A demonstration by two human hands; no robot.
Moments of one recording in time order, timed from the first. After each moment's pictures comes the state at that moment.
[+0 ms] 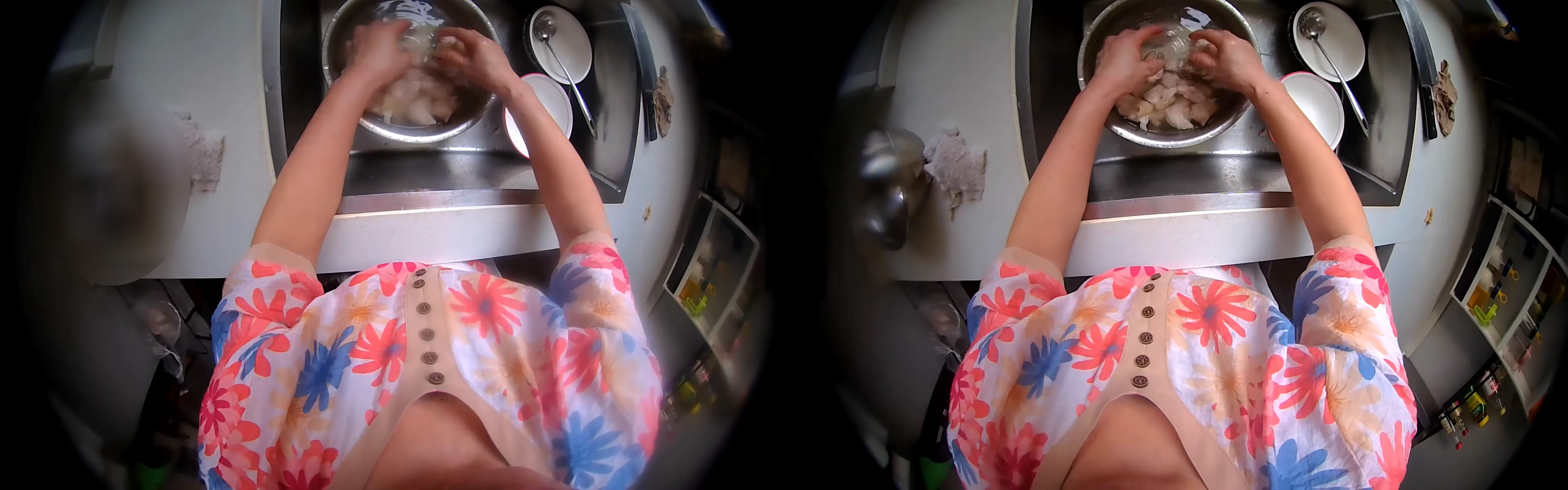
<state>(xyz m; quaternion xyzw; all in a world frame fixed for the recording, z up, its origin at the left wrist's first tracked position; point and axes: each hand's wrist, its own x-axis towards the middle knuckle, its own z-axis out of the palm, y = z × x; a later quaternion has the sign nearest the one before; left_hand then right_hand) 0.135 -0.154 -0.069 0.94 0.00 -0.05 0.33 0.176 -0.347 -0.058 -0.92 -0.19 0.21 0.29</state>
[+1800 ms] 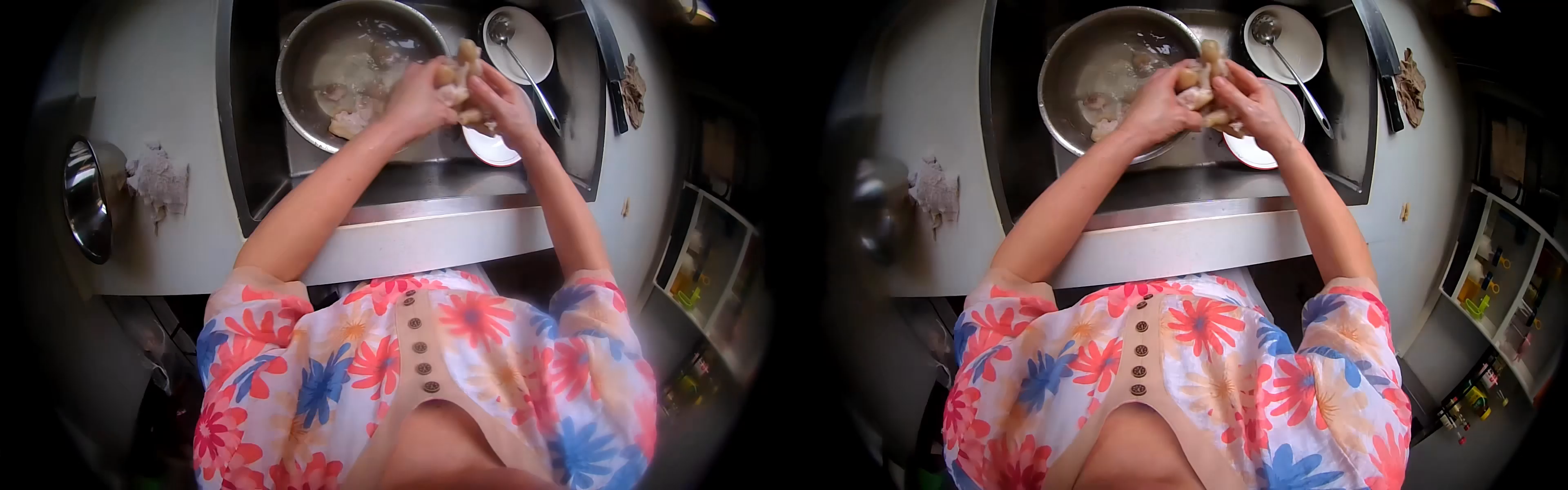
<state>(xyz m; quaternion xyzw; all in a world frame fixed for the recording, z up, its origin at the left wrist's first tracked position) 0.115 -0.258 -0.021 0.79 -0.01 -0.14 0.59 0.133 -0.433 0.002 -0.73 0.03 0.26 0.63</state>
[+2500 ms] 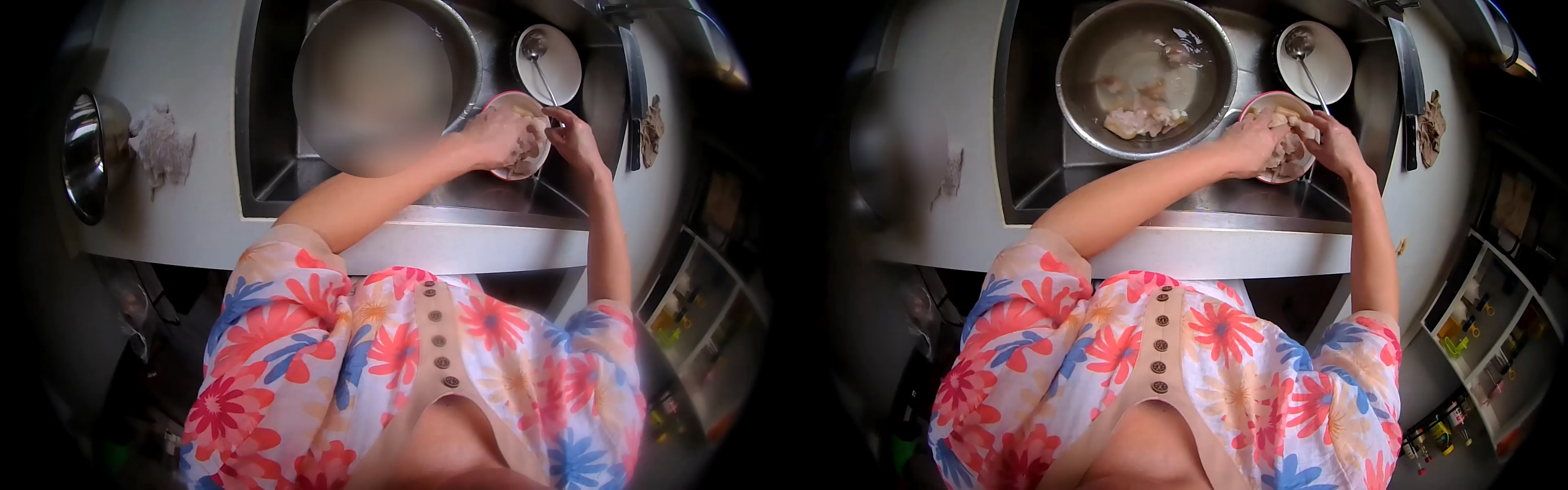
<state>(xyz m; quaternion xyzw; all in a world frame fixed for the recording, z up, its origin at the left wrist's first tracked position) 0.108 -0.355 -0.071 0.85 -0.21 -0.22 0.43 0.166 -0.509 0.035 -0.94 -0.07 0.32 0.11</state>
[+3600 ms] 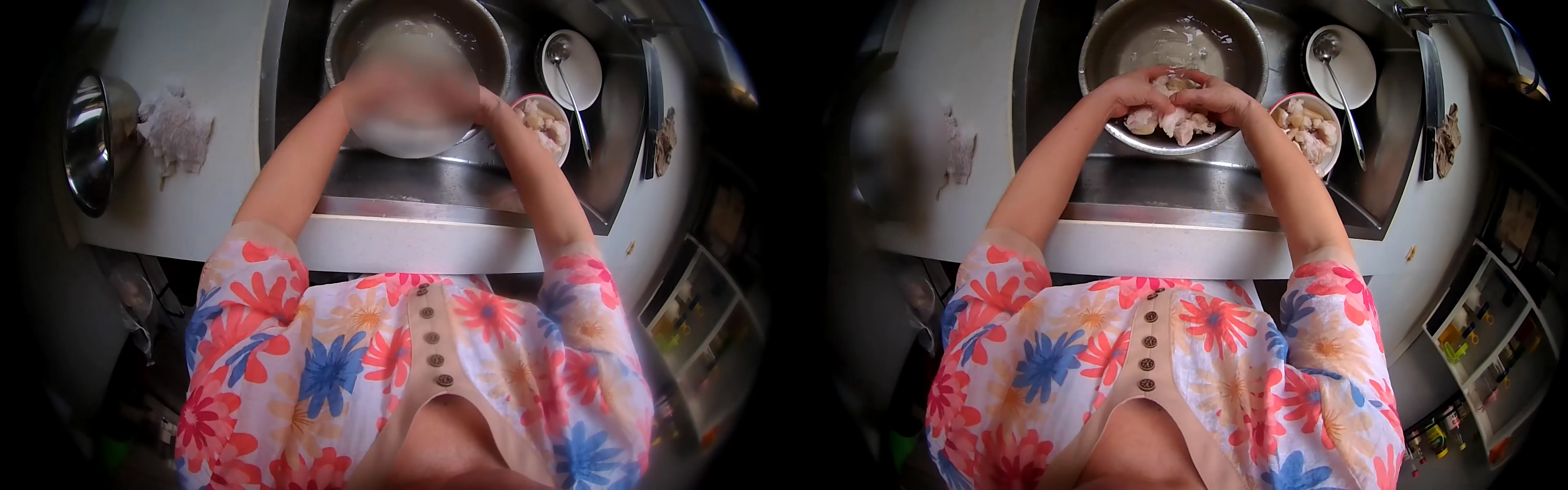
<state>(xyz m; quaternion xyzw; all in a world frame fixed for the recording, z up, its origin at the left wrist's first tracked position) 0.120 -0.156 -0.114 0.54 0.16 -0.43 0.71 0.161 -0.346 -0.103 -0.60 0.06 0.58 0.55</state>
